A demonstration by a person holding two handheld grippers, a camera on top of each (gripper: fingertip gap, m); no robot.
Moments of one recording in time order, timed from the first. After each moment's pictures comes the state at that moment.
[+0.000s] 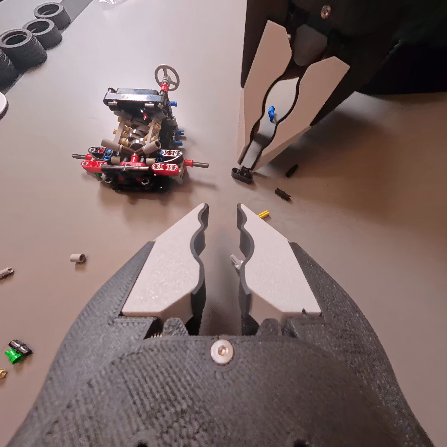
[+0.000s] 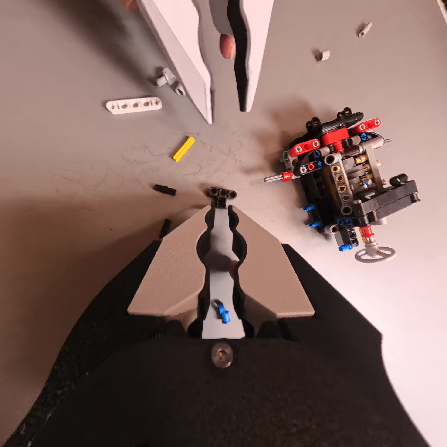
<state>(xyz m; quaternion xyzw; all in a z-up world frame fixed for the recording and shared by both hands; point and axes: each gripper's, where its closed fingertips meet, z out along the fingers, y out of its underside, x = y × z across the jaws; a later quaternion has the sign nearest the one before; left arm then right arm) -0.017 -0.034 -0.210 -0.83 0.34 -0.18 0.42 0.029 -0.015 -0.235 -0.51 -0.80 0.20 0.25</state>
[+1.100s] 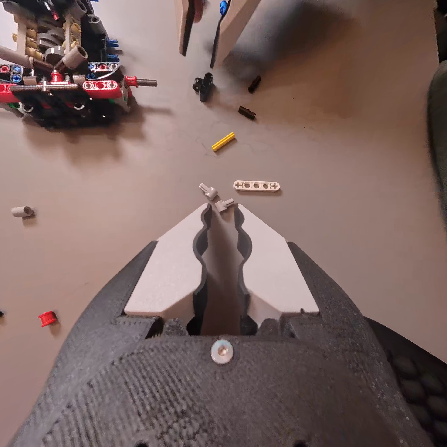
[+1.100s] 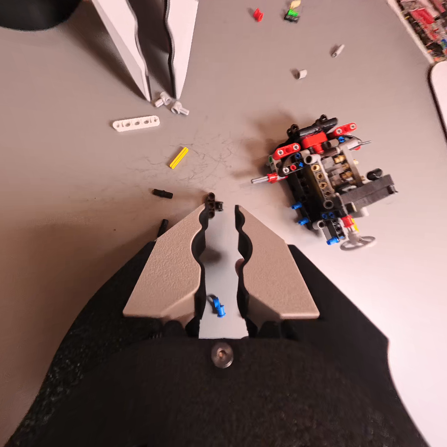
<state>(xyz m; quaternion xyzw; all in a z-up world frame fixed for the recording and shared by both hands) -0.040 -0.091 -0.235 -0.84 0.41 -0.20 0.30 0.030 -0.010 -0.219 -0.52 -0.78 0.24 0.26</state>
